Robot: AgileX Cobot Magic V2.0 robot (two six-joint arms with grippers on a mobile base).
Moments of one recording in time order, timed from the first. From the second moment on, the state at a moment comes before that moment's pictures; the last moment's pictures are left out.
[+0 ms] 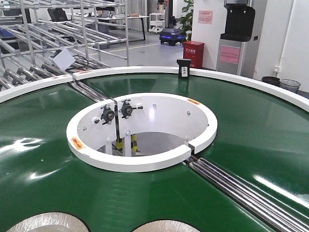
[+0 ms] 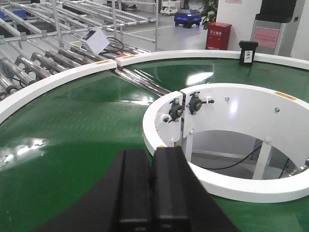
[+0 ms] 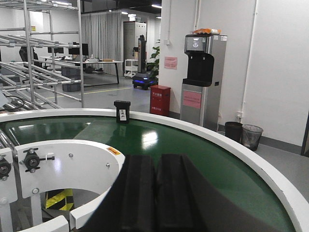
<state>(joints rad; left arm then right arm) 0.06 0.94 -0.99 -0.03 0.27 -0.03 -0.06 0.80 -0.86 -0.15 0.06 0.12</state>
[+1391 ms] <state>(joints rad) 0.36 1.62 -1.17 -0.64 0.81 0.60 -0.06 0.85 -0.86 -0.06 0.08 0.11</state>
